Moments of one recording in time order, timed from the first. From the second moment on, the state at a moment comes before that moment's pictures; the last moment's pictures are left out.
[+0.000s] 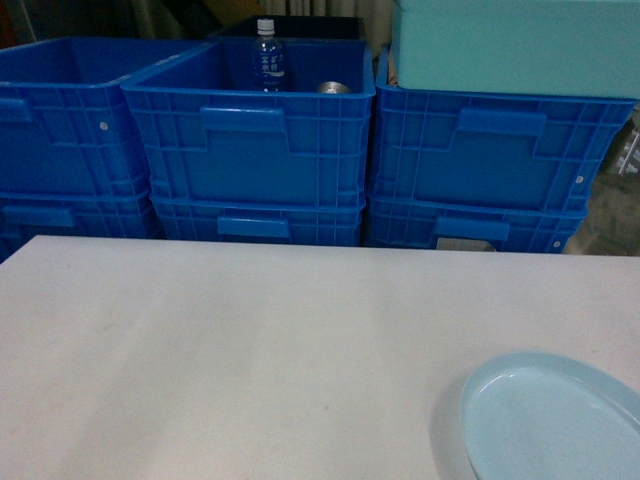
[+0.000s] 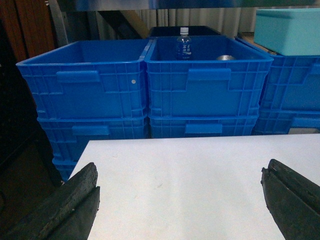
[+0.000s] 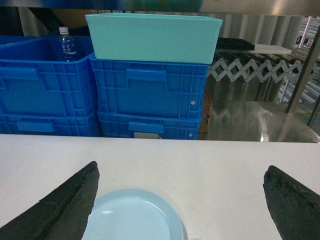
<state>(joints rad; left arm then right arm) -0.02 0.01 0.01 -0.01 0.00 0.03 0.00 0.00 0.02 0.00 0.00 0.00</state>
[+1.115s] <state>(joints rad) -0.02 0.01 0.01 -0.01 0.00 0.03 -0.22 0.96 0.50 0.26 -0.54 0.17</state>
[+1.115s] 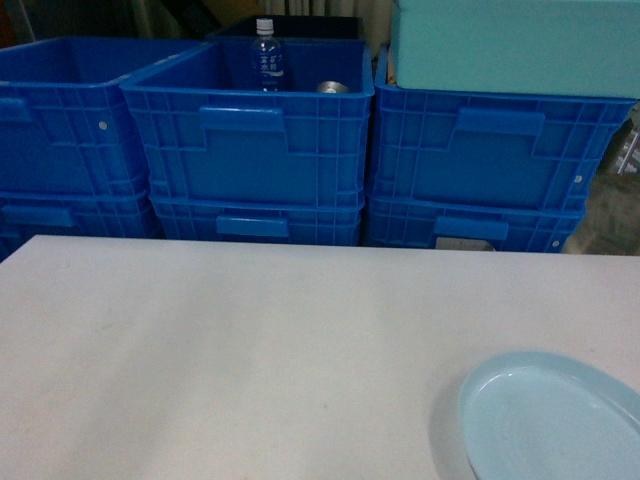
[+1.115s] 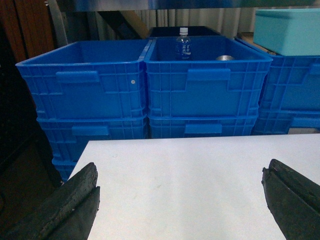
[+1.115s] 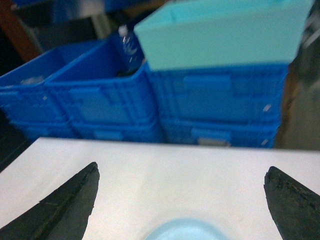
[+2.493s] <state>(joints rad) -0.02 0.01 0.01 -0.01 0.00 0.03 -0.22 1.86 0.69 0.06 -0.45 -0.14</state>
